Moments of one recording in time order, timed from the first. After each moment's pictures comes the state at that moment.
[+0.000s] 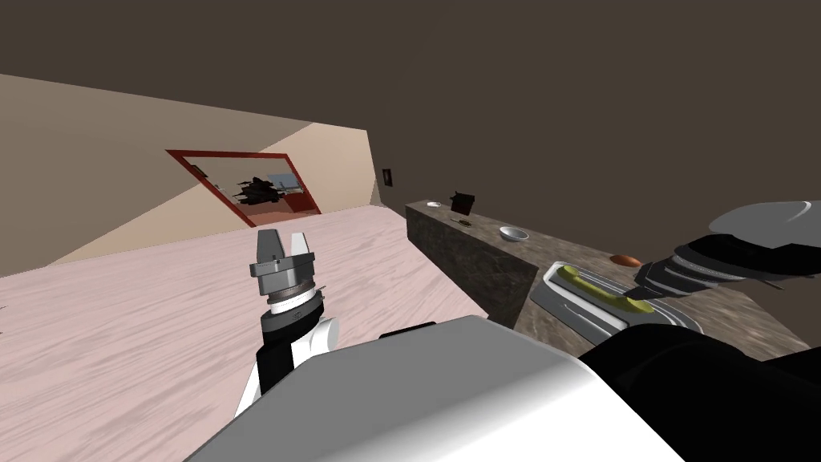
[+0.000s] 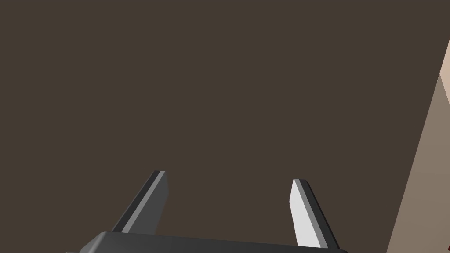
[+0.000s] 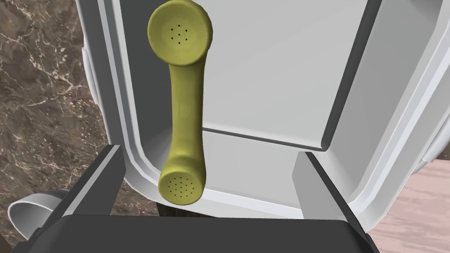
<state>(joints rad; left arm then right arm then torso) 0.45 -0.05 -0.02 -2.36 -0.09 -0.59 -0.14 0.51 -1.91 0.45 -0.66 0.62 -1.10 -0.08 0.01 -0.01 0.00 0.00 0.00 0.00</state>
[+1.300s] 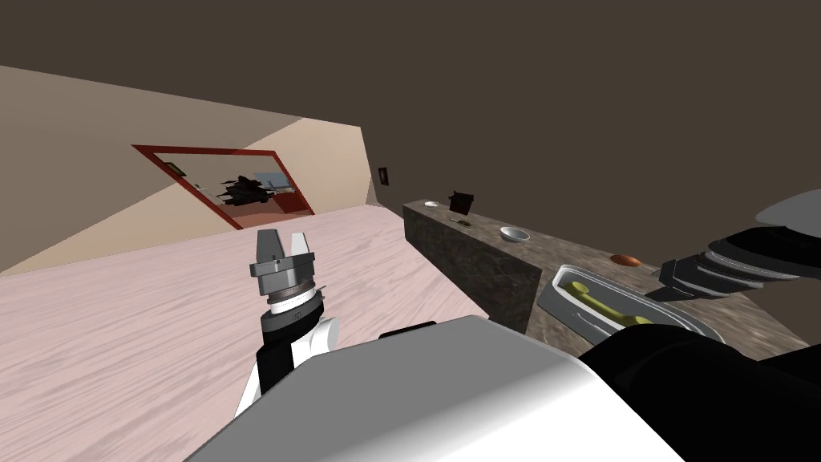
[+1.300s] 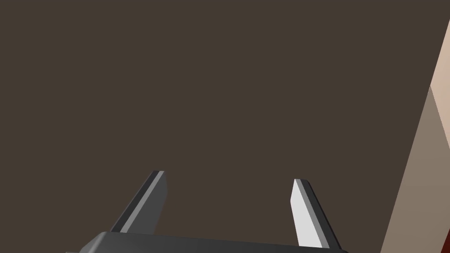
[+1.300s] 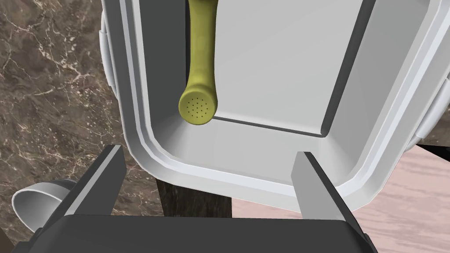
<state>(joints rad) 0.45 -0.05 -0.02 -2.36 -0.09 -0.59 -0.14 0.53 -1.94 0.49 -0.56 0.50 -1.19 0.05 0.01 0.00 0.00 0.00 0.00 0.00</state>
